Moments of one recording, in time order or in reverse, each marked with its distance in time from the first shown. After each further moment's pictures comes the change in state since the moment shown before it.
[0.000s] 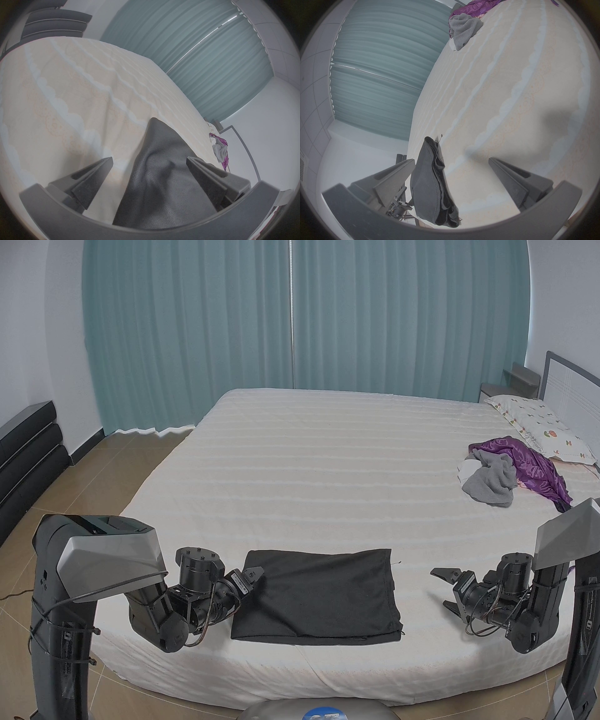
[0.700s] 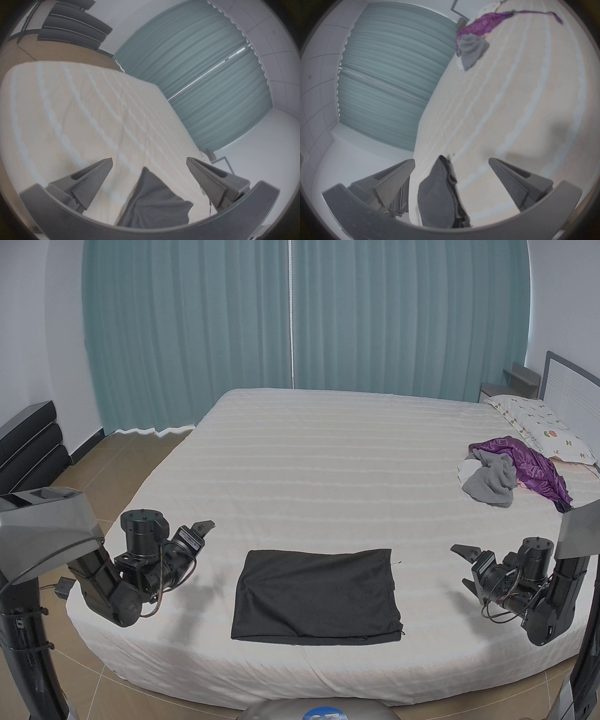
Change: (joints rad) left arm 0.153 -0.225 0.065 0.006 0.006 -0.103; right arm -0.045 -0.138 0.027 0.001 -0.062 -0.016
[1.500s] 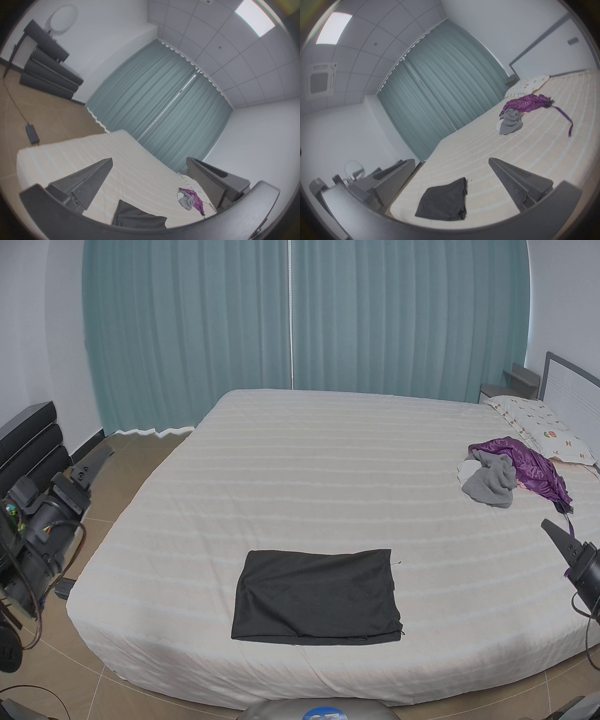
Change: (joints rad) left arm 0.029 -0.850 0.336 0.033 0.094 0.262; right arm -0.129 -1.042 0.249 0.424 0.054 -0.457
